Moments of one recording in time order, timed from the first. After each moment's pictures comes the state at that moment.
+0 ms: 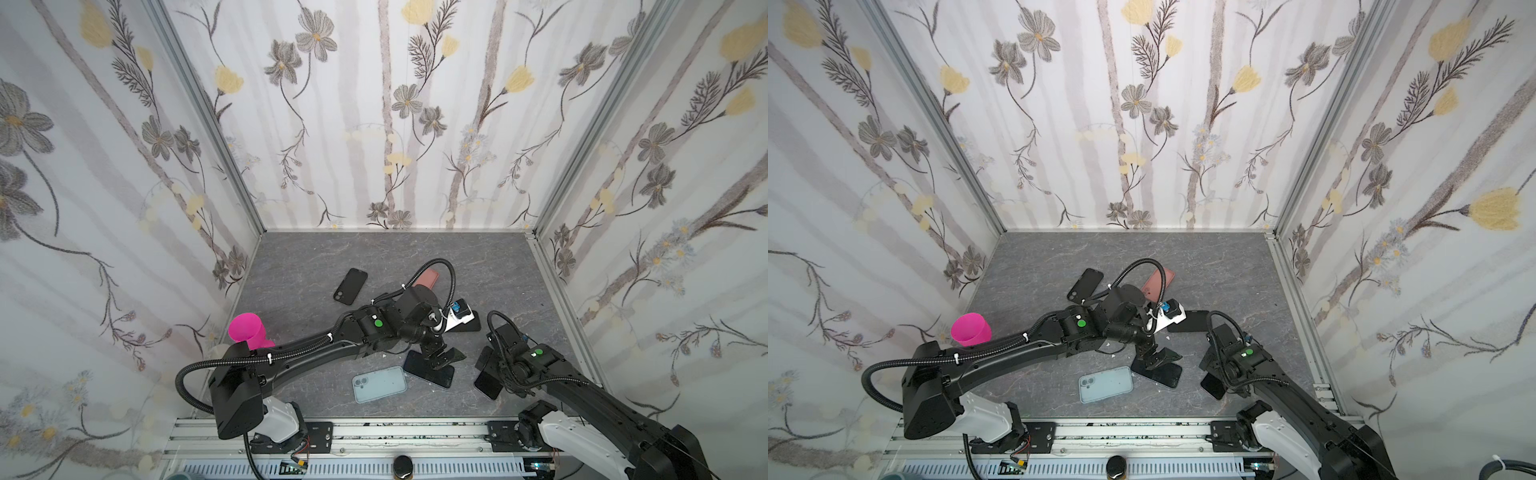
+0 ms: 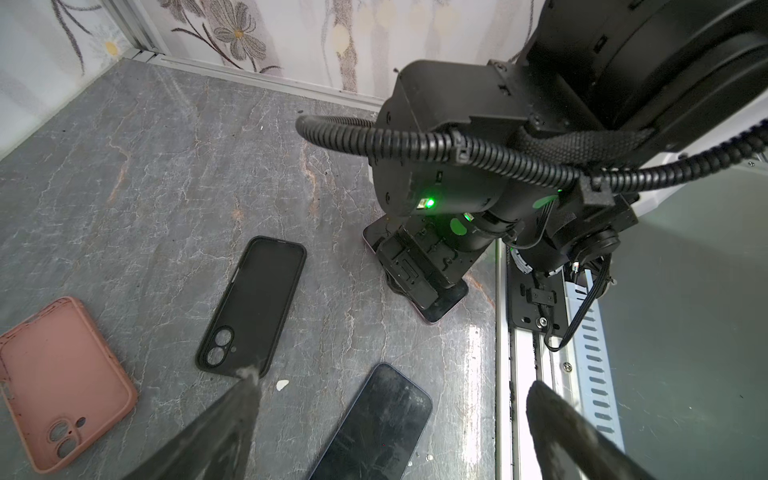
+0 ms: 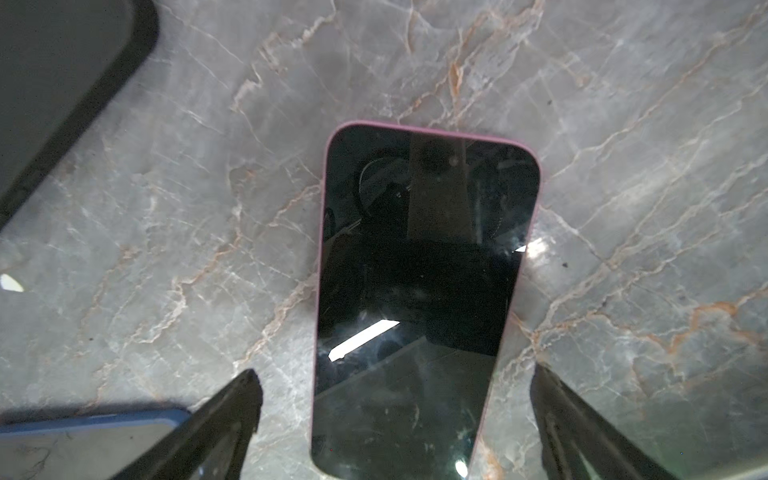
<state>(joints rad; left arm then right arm) -1.07 1.48 1.21 -0.35 0.33 0.13 0.49 0.93 0.46 -0.86 0.11 1.05</state>
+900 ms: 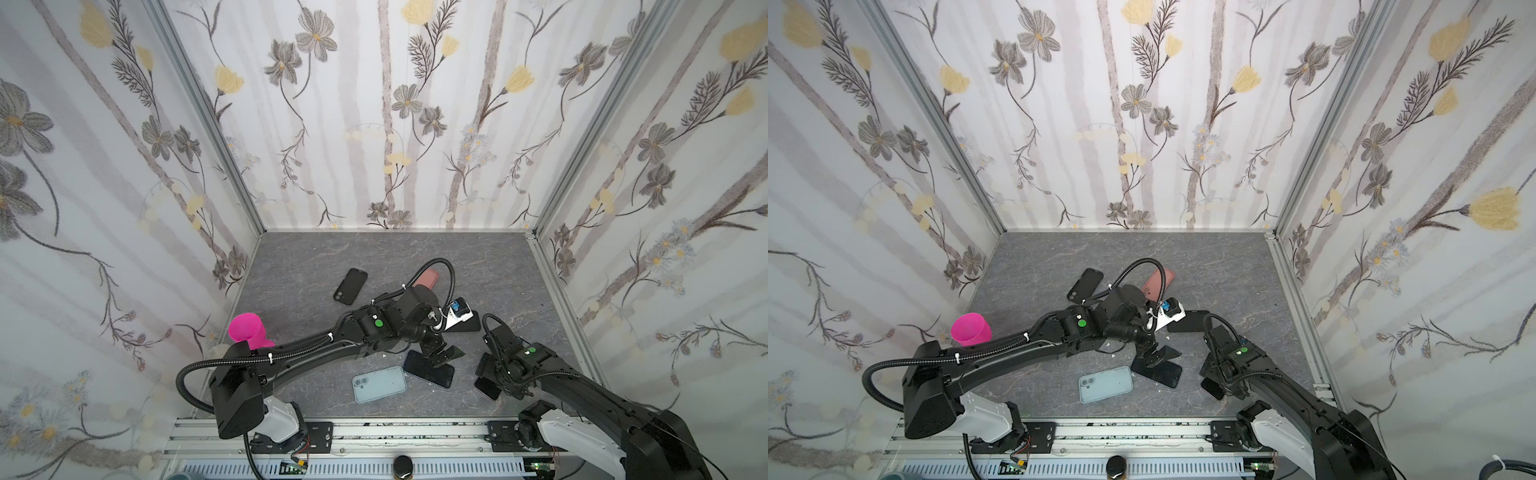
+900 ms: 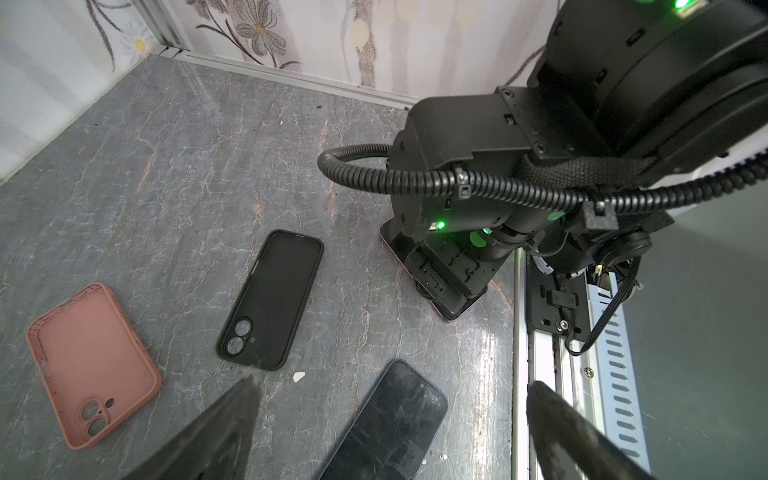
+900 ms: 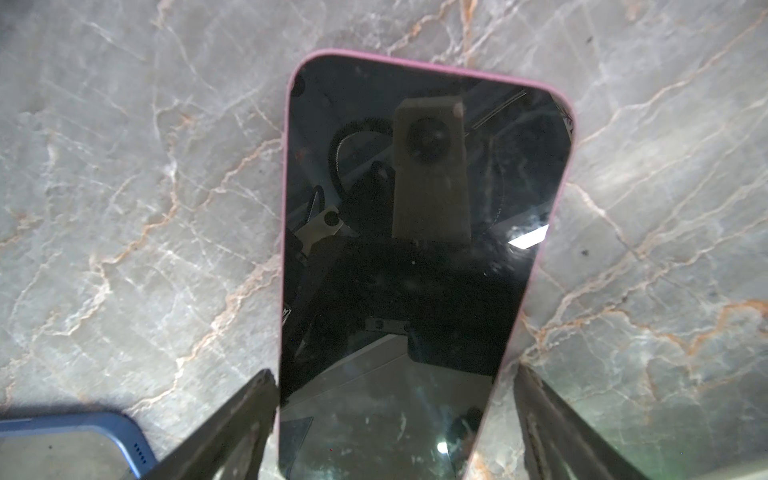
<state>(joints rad) -1.07 1.49 1.21 -0.35 0.28 0.13 0.50 1.01 0.44 -0.84 0.08 1.01</state>
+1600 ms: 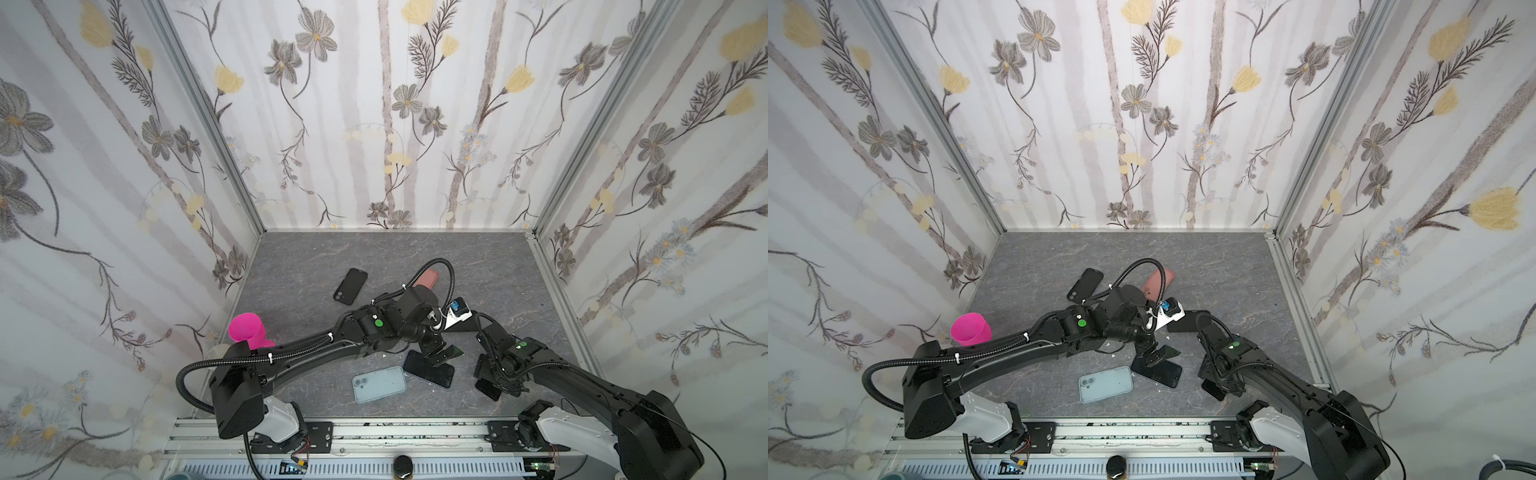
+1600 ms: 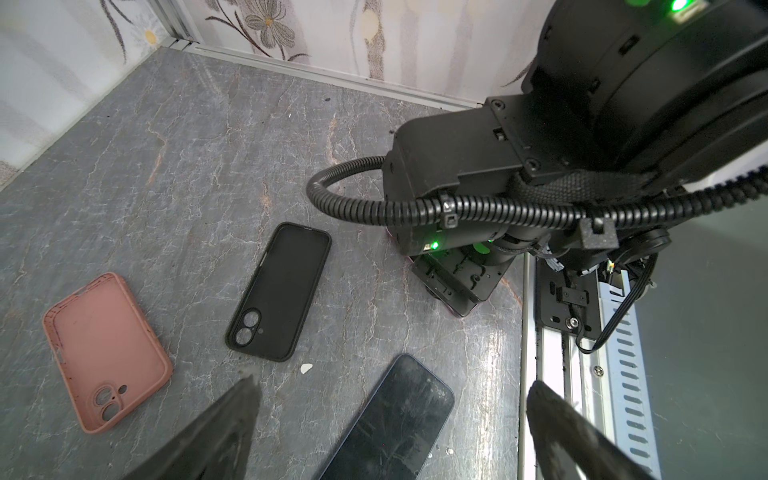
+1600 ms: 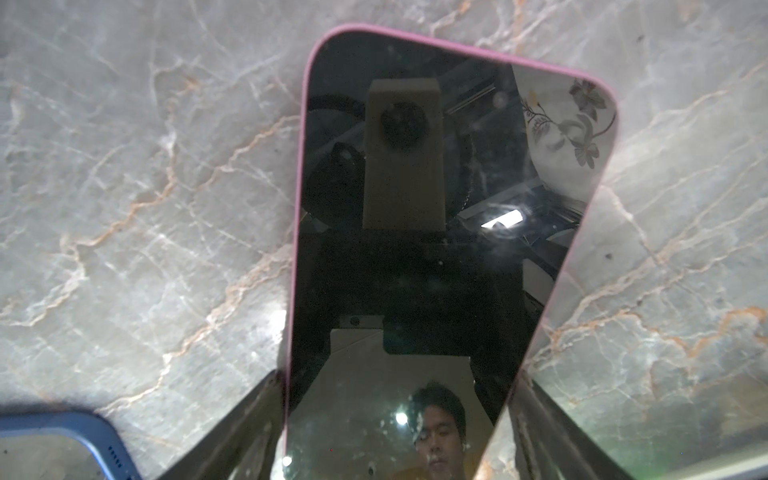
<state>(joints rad) -1.07 1.49 1.21 -0.36 0.25 0.13 0.55 1.10 0.48 -0.84 0.09 0.99</state>
